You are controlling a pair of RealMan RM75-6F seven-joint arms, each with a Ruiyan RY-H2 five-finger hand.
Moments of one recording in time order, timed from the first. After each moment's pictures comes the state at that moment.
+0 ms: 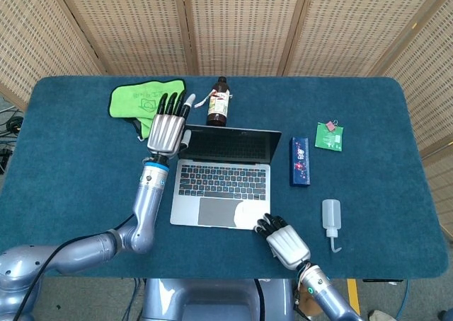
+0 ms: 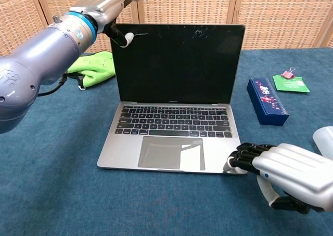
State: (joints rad) left arm -0.97 -1.79 -0.46 -1.24 0.90 1.14 0.69; right arm 0.41 -1.60 -0.06 -1.61 -1.40 1.05 -0.56
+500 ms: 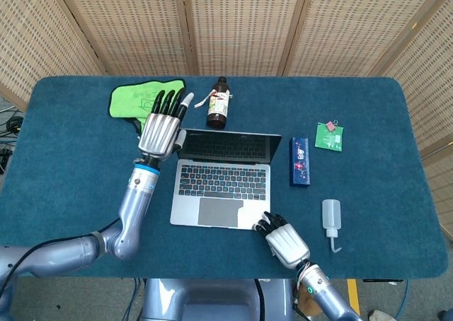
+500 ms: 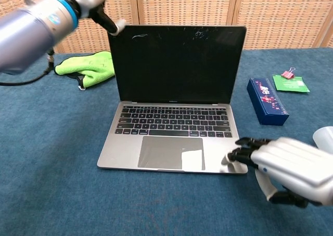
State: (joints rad) left arm -0.91 -1.63 -0.41 -1.45 0.98 1.19 0.66; right arm 0.41 -1.59 -0.05 -1.61 -1.44 1.09 -0.54
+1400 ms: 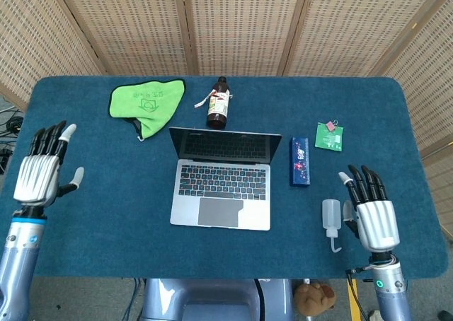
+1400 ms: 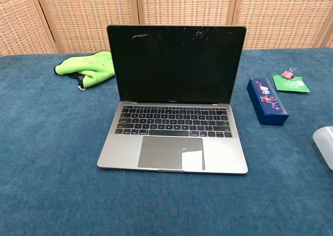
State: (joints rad) left arm -0.37 -1.12 -0.13 -1.86 1.21 1.45 0.31; right arm 0.20 -1.40 0.06 -1.57 -1.60 1.66 -0.24
